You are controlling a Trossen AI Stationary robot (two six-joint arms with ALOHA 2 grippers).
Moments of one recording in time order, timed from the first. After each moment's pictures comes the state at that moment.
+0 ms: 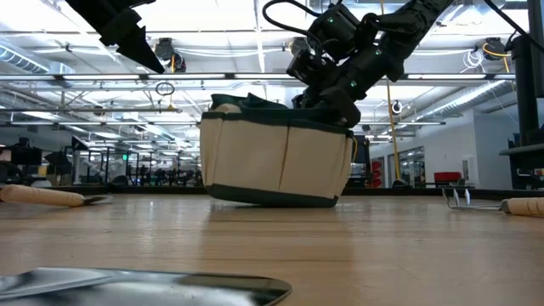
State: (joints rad) left arm -0.04 0.91 0.85 -0.69 -0.68 -0.06; right arm -0.16 1.68 0.94 0.08 -0.11 -0.38
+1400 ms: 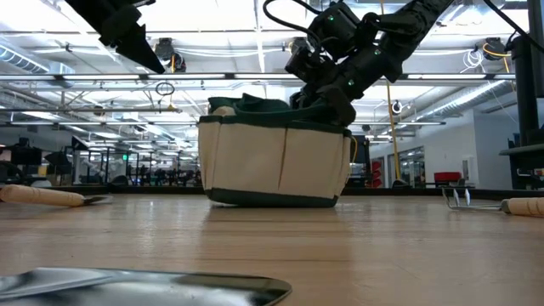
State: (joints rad) left arm -0.04 0.91 0.85 -0.68 -0.63 -0.11; right arm -0.16 1.69 0.93 0.13 -0.11 -0.38
